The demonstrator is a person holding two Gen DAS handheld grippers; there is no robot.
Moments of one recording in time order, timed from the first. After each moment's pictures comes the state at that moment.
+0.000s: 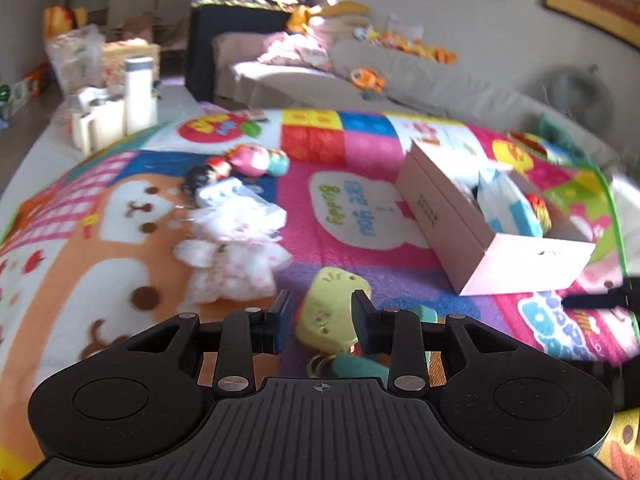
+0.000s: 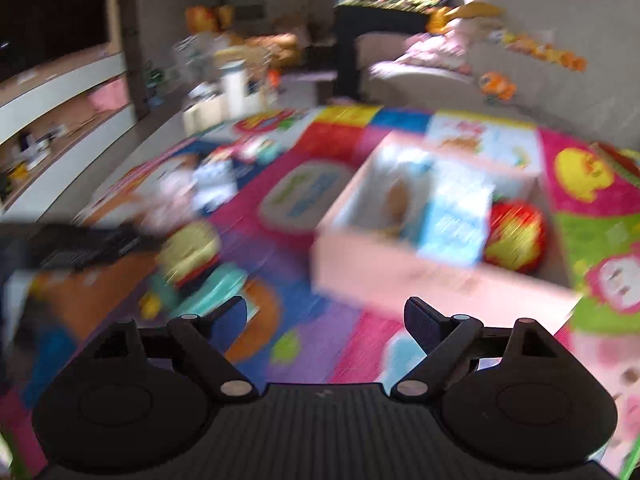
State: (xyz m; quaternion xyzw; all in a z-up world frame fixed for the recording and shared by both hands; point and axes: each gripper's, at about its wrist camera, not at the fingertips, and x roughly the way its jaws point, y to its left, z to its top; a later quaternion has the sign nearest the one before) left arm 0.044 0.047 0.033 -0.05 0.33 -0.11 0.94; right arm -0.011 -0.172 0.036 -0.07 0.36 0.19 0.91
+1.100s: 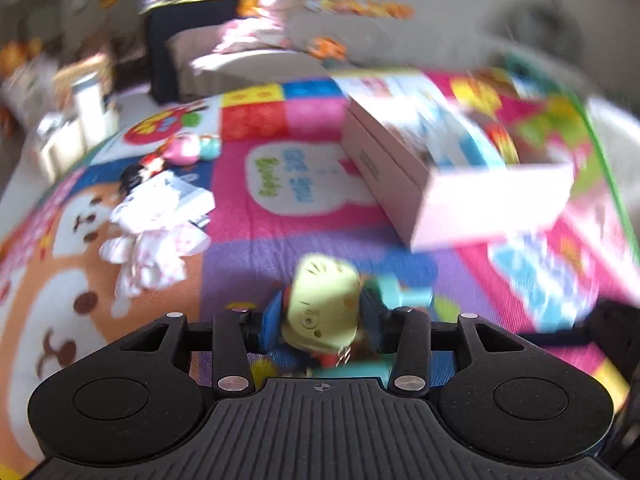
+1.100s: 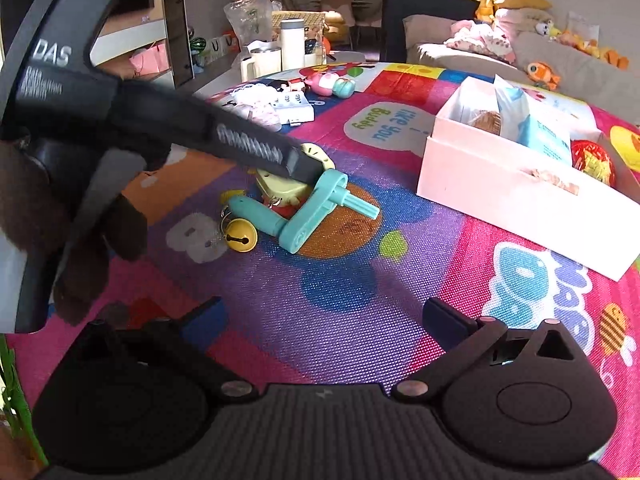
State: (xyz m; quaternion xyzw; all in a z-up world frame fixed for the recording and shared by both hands) left arm 0.032 -0.011 0.021 0.06 0.35 -0.15 0.92; right arm -0.056 -0.149 -0.008 -0.08 0.37 0.23 0.90
